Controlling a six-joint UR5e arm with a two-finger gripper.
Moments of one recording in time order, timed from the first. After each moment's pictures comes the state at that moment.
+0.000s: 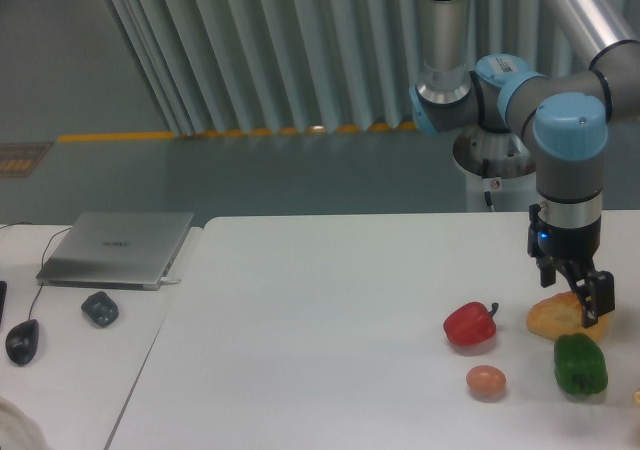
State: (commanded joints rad) arm 2.42 -1.87 -1.51 -1.19 1.58 1.35
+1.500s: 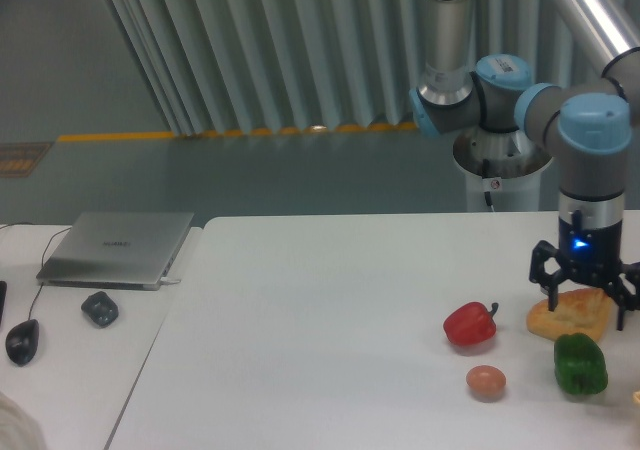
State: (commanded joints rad) arm 2.52 -1.88 -1.54 -1.01 1.50 0.63
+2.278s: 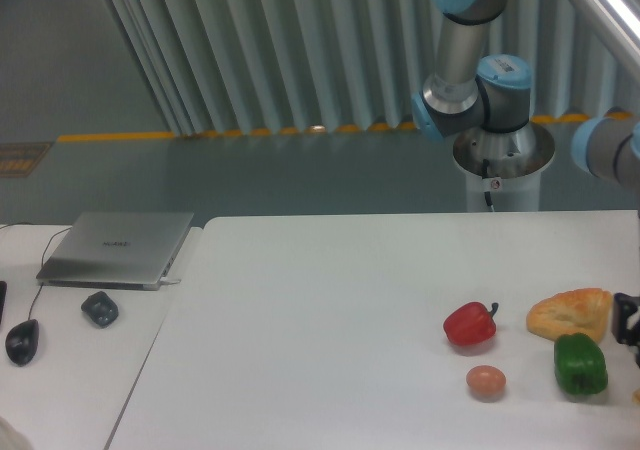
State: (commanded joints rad) arm 2.62 -2.05 -1.41 -0.77 1.50 0.29
